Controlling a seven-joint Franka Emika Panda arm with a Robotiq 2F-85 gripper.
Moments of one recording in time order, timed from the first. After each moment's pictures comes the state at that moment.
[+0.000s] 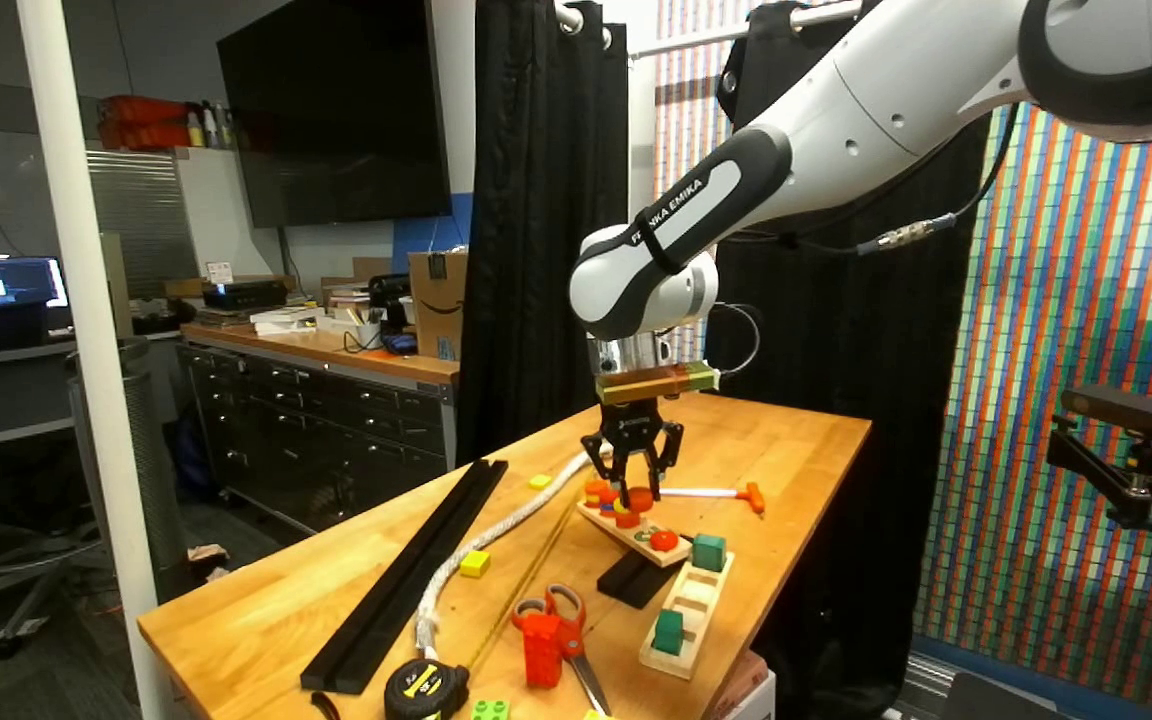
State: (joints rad) arm 0.01 0.20 -0.05 -1.99 0.00 2.03 0.48
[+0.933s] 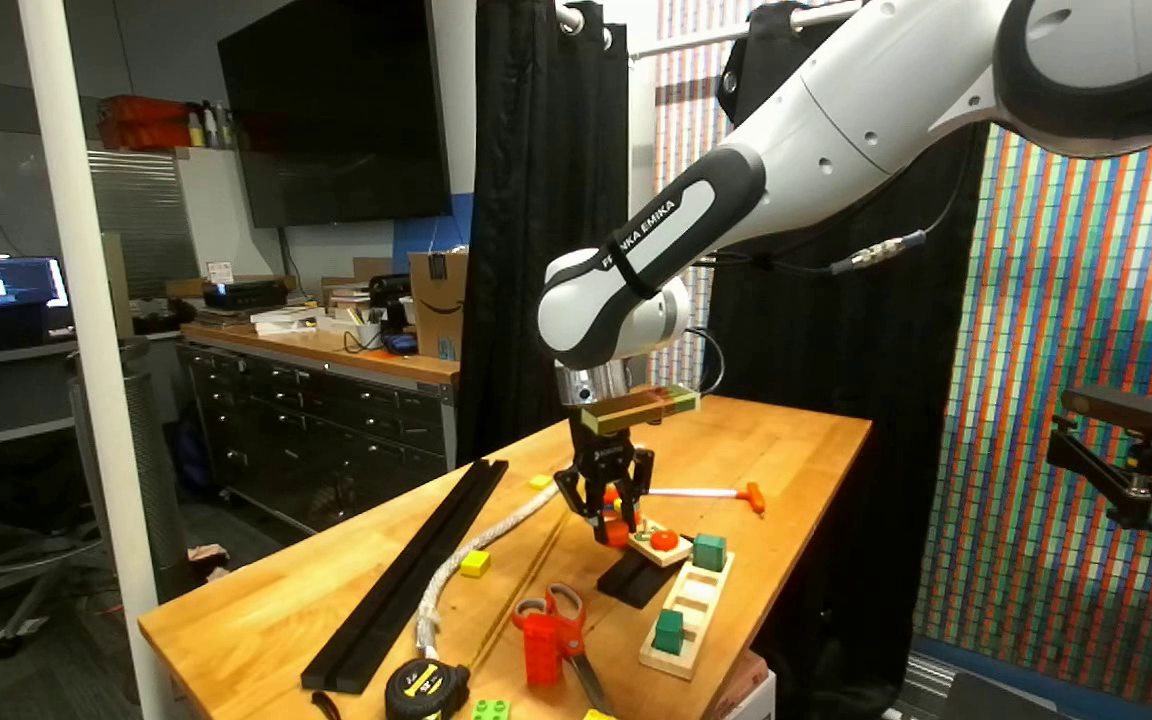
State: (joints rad) arm 0.04 0.25 0.00 -1.99 0.01 2.05 0.28
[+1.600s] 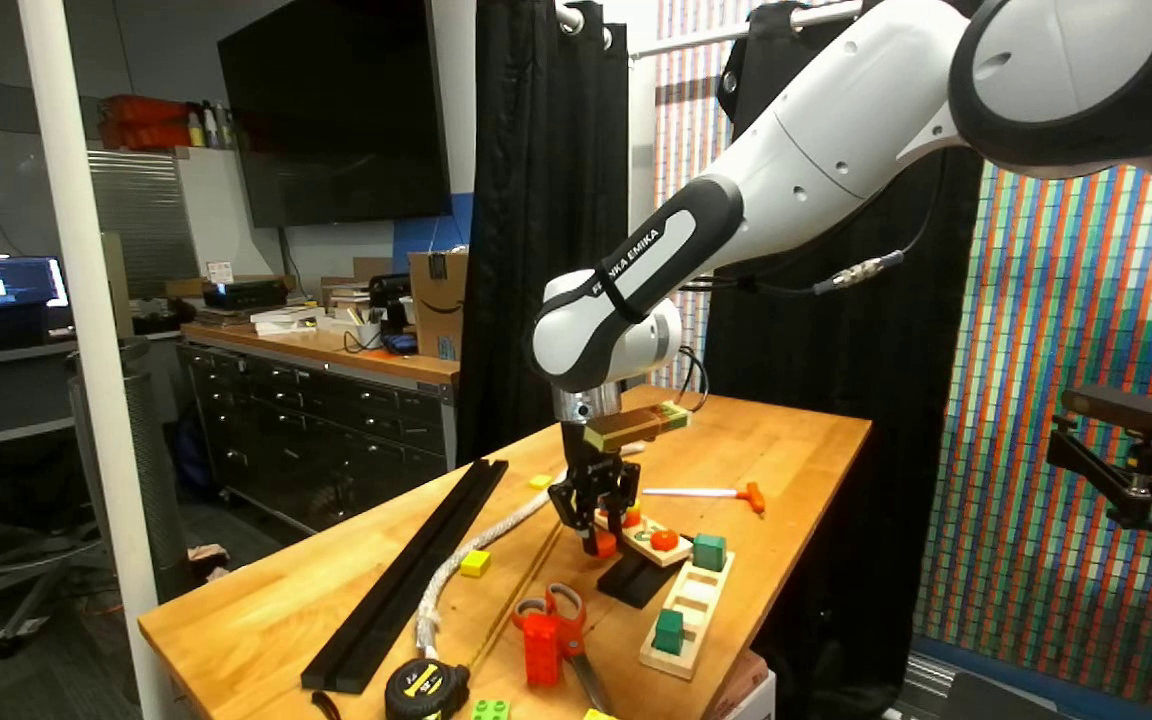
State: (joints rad) arm 0.04 0.32 0.00 -1.96 0.02 2.13 0.13
